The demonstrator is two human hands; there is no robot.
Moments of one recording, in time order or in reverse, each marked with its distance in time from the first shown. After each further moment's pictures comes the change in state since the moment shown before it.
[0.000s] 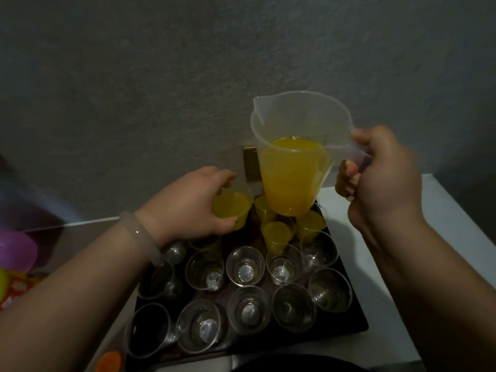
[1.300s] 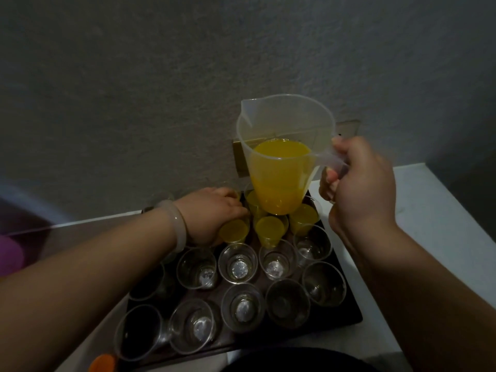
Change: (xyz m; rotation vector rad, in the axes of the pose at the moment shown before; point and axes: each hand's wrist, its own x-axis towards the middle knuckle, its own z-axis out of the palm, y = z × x) left_hand 0.038 -0.019 0.058 0.435 -0.446 0.356; right_hand -0.010 0.018 -0.002 -0.124 0.047 -0.020
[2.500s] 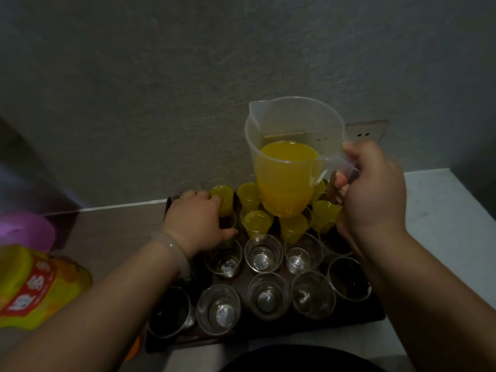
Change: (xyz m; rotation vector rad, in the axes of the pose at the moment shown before) left_hand -0.061 0.015 0.029 -0.221 0.115 -0.714; right_hand -0.026 0.010 0.028 0.010 -0.002 -0.014
